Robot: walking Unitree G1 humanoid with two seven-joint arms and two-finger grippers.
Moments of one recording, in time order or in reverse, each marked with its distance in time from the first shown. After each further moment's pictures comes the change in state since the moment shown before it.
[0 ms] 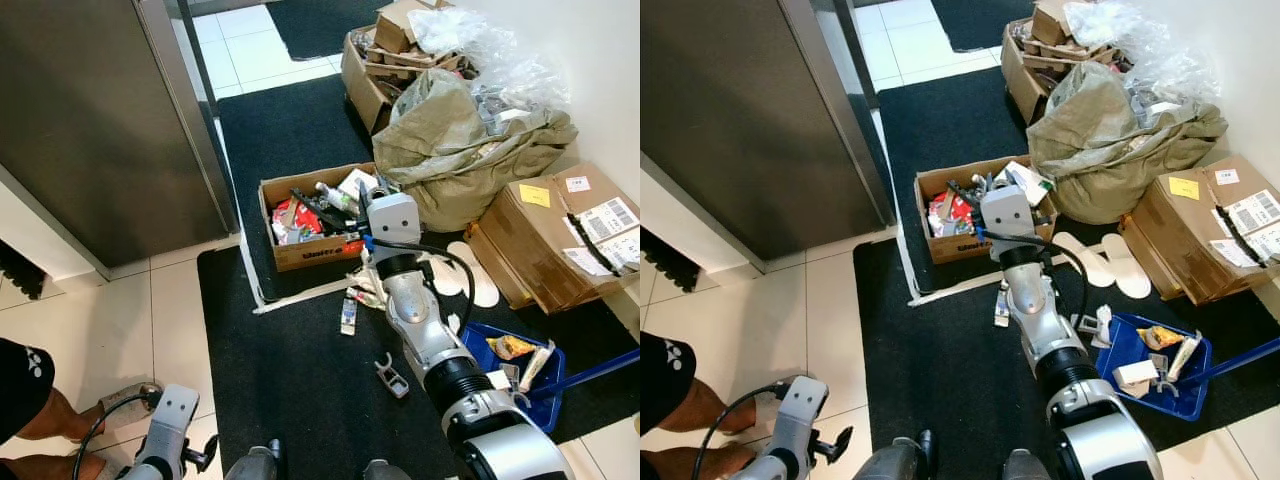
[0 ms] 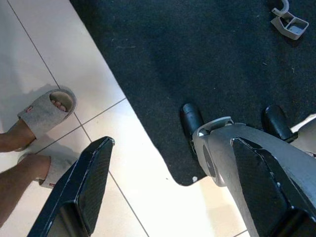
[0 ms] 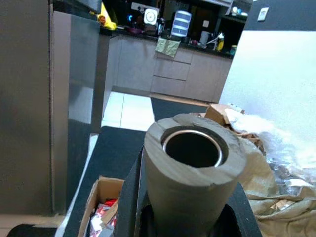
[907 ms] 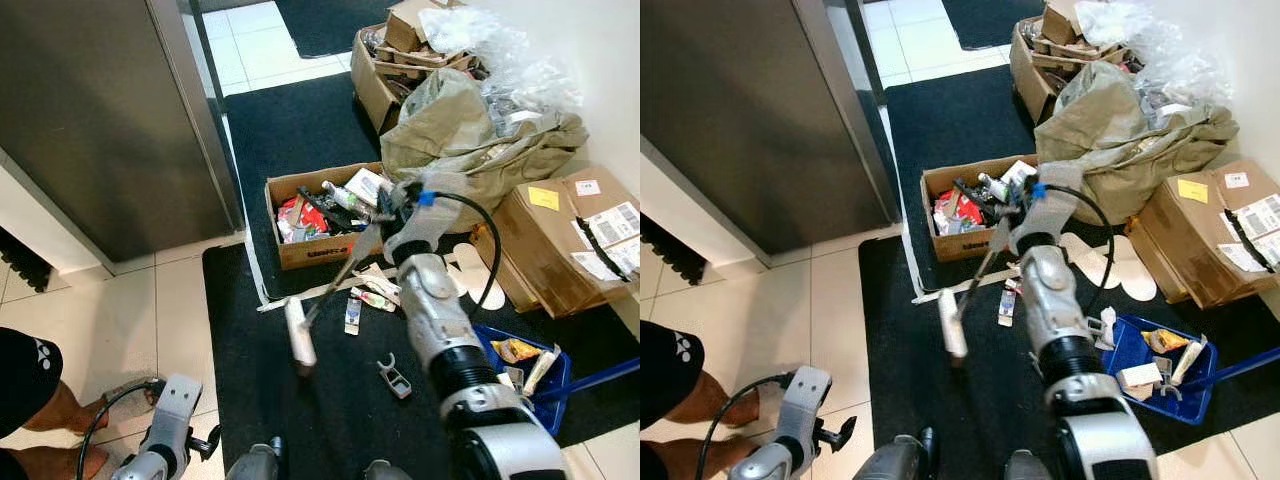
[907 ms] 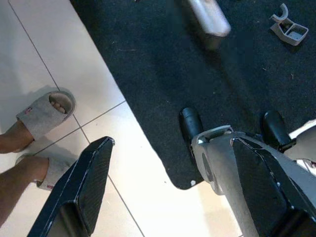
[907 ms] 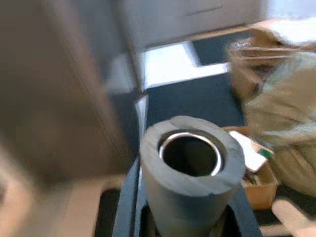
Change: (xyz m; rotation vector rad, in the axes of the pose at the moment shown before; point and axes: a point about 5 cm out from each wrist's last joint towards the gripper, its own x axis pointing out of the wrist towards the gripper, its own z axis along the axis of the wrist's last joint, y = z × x) left arm 0.009 -0.001 0.014 -0.009 -0.007 -0.004; right arm 0.005 -0.026 -0.015 0.367 0.263 0.126
